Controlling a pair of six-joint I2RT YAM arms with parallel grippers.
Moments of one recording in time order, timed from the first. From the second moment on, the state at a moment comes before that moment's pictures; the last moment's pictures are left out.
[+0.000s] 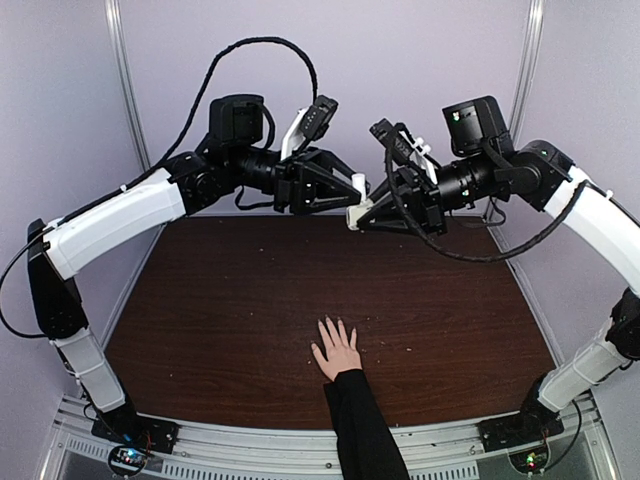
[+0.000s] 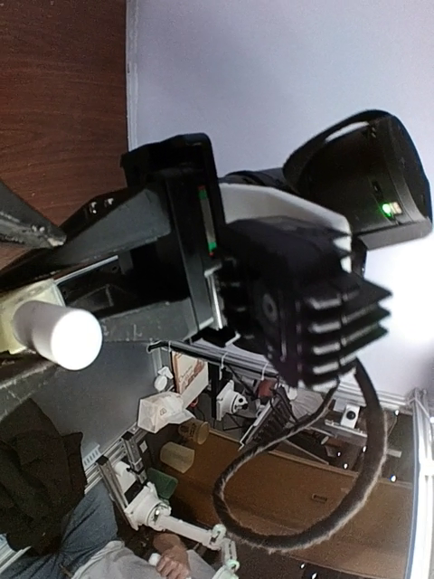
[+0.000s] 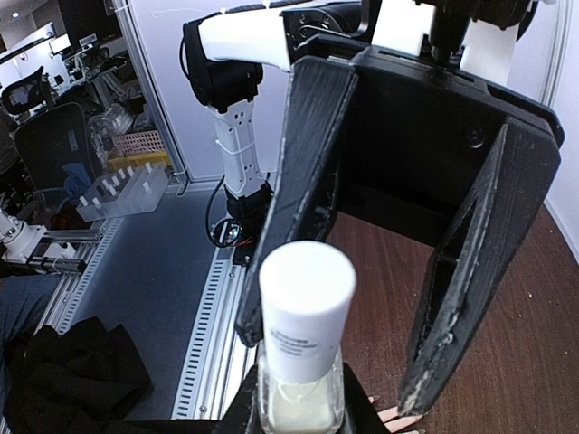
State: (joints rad) left arm -0.85 1.74 1.79 -0.14 1.15 -0.07; right arm 0.76 1.45 1.72 -0.76 -0.87 -0.27
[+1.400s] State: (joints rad) left arm -0.87 1.64 1.62 -0.02 0.38 -0.17; right arm 0.85 1.48 1.66 -0.61 -0.06 -0.18
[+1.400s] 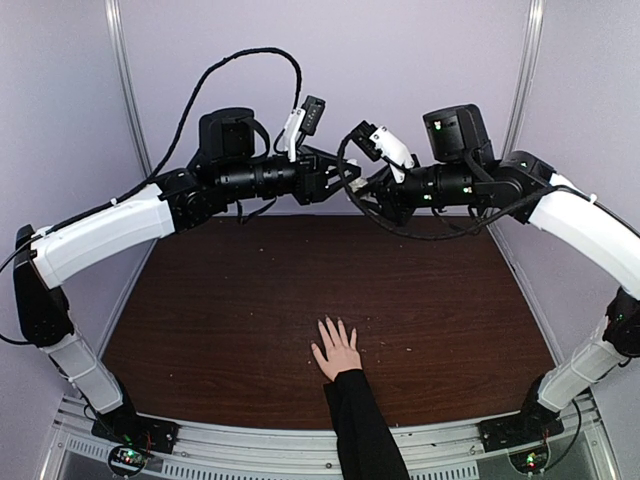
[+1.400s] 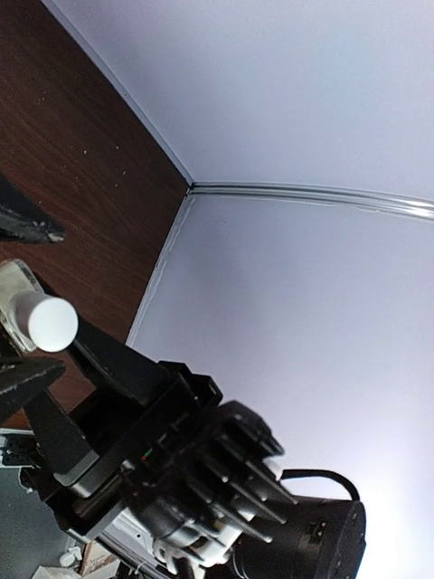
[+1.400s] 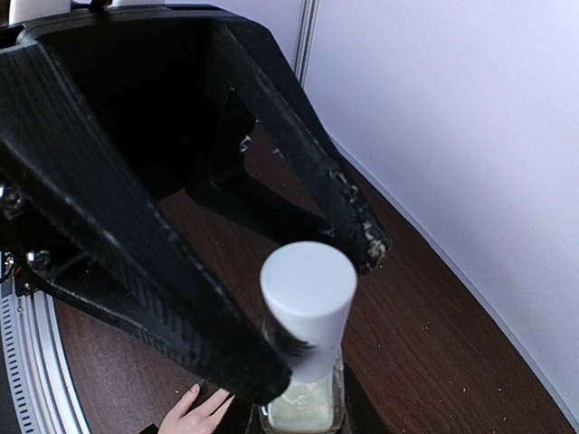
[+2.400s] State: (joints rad) left arm -0.86 1.66 1.63 -0.01 0.55 -0.17; right arm 0.82 1.48 1.72 -0.70 -0.20 -0.23
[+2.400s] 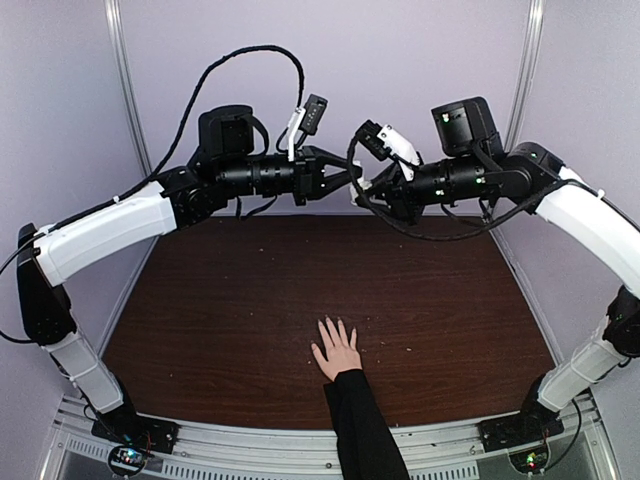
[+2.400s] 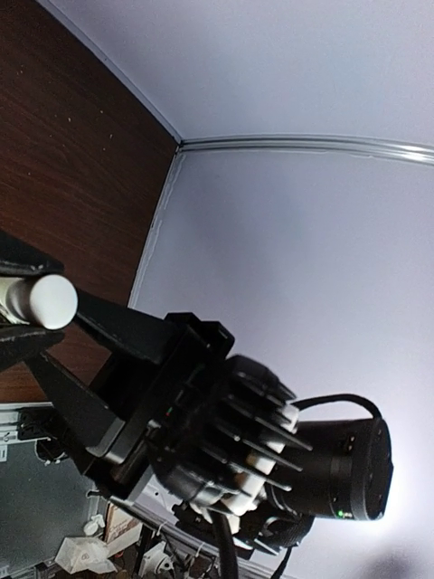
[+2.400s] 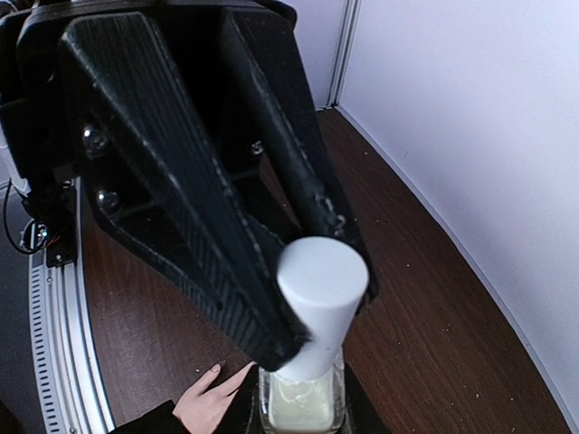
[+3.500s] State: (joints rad) left arm -0.87 1.70 1.71 0.17 1.15 -0.22; right arm 0.80 1.46 1.80 -0.80 -0.82 -0.35
